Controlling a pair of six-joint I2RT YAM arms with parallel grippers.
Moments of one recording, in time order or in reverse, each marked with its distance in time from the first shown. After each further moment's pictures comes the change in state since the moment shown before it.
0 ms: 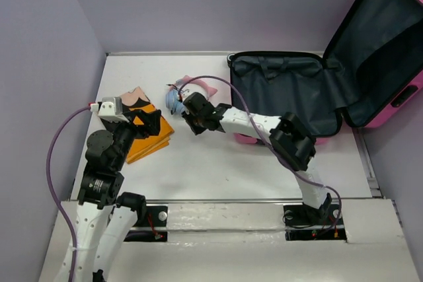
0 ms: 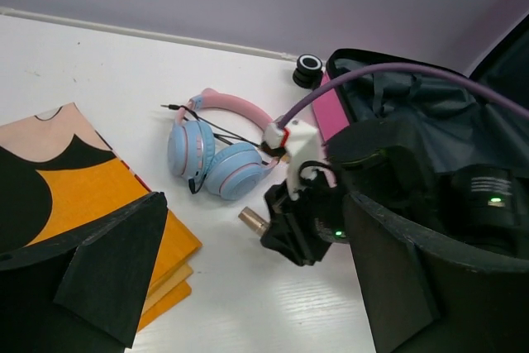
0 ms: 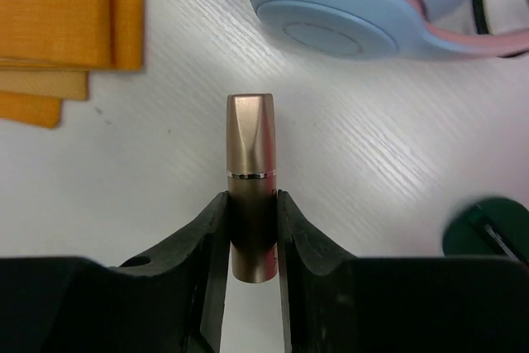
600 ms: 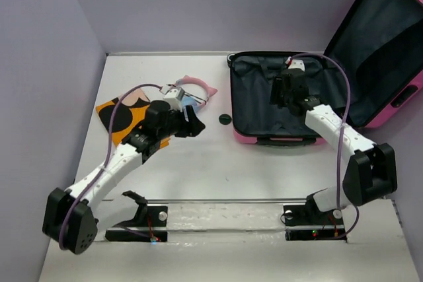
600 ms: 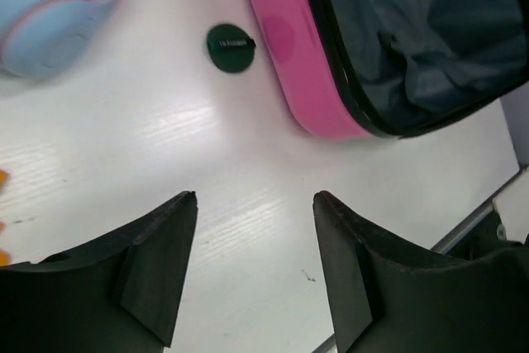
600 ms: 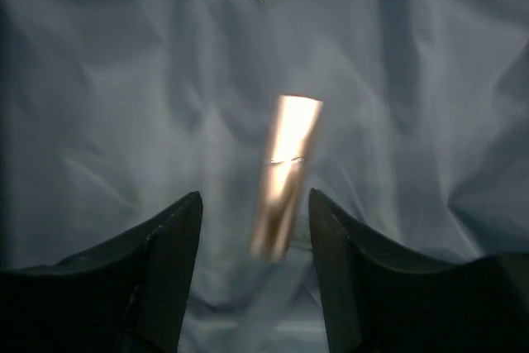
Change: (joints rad) left arm -0.203 0.534 -0.003 0.139 0.220 -0.145; right arm -0.575 -0.771 -0.561 0.077 0.134 0.138
